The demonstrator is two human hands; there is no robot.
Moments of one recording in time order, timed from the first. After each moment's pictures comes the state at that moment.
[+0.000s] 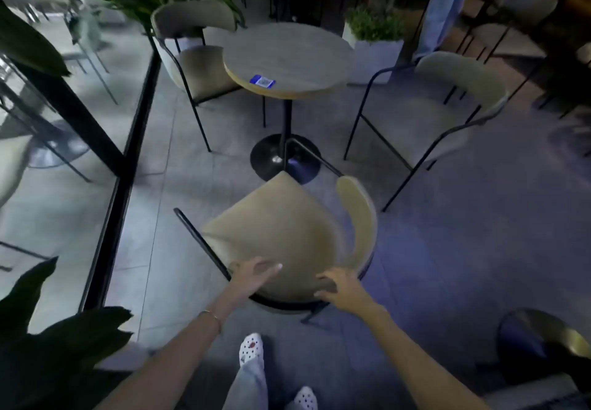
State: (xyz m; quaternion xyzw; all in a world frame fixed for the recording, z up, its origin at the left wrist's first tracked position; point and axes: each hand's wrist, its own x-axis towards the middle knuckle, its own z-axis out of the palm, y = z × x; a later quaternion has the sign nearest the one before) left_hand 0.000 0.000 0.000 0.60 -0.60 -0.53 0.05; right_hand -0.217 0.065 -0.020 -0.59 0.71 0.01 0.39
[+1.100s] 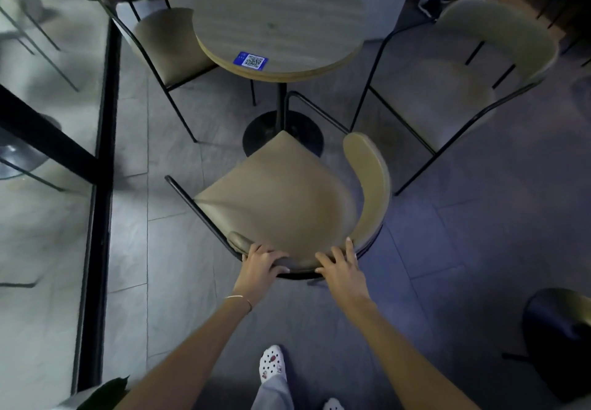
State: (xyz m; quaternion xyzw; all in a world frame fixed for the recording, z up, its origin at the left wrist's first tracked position) left_hand -0.016 -0.187 -0.097 0.50 -0.80 -0.33 -0.02; right_hand -0.192 -0.108 -0.092 -0.59 0.79 0.08 0.16
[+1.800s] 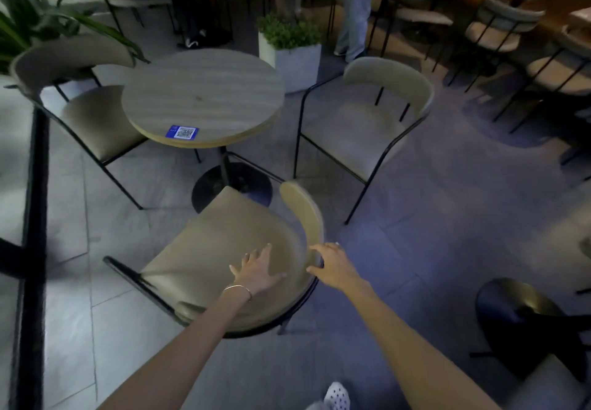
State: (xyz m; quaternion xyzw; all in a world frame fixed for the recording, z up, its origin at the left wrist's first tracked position) left_hand -0.142 -0.229 -0.006 0.47 -0.80 -0.33 -0.17; right_hand -0.307 -0.134 -0.002 -0.45 0.82 -0.09 0.33
